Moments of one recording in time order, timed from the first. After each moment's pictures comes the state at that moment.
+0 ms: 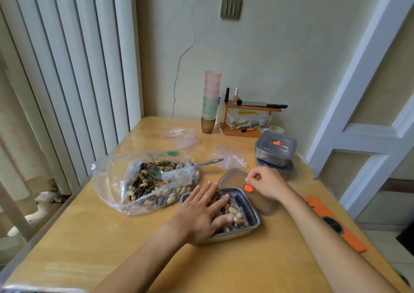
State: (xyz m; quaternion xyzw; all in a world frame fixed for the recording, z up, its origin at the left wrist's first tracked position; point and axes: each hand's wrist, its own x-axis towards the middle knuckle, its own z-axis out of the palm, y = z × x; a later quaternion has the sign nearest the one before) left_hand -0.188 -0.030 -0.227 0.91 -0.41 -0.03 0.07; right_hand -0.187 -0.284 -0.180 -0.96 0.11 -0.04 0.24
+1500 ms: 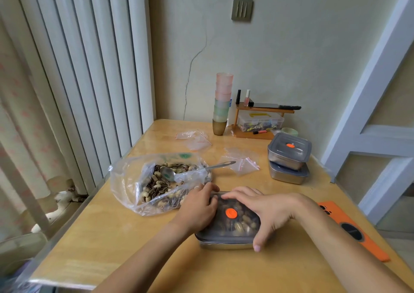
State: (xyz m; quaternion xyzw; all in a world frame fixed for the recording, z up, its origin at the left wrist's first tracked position) left_hand -0.170 -0.015 -0.222 0.91 -0.24 -0.01 0.34; right_hand -0.219 -0.231 -0.151 -0.94 -0.19 0.27 0.09
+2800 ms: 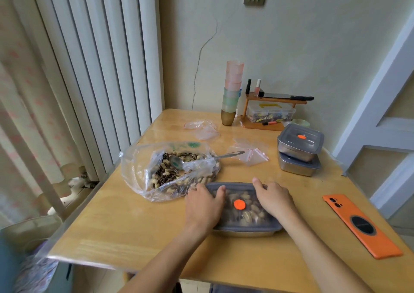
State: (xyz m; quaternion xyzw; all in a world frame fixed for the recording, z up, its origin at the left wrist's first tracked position) left_hand -0.191 -0.027 -0.239 0.93 -0.01 0.01 0.36; right_hand -0.210 -0.215 -0.223 -0.92 0.28 -0.03 0.26
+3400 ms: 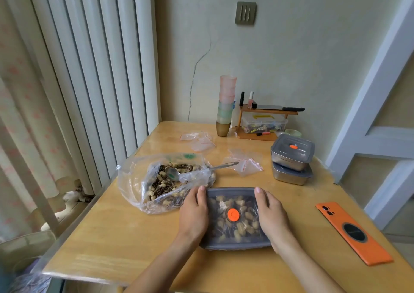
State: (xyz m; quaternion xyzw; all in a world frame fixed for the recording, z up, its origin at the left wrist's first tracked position) left_hand -0.203 -0.013 -0.230 0.79 -0.04 0.05 0.61; right_hand -0.252 -0.192 -0.214 -0.78 0.22 -0.17 0.56
